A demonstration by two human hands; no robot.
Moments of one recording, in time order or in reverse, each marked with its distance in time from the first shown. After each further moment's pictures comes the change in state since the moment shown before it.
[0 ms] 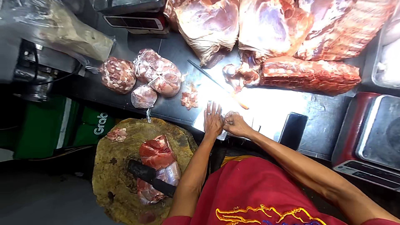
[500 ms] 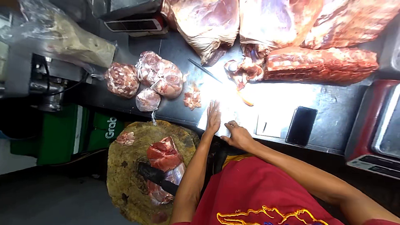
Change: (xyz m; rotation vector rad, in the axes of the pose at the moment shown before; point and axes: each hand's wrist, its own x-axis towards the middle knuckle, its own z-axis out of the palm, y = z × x) left_hand 0.005 -0.023 -0.019 -0.672 -0.043 0.009; right_hand -0.031 -0.009 0.043 -0.278 -0.098 0.096
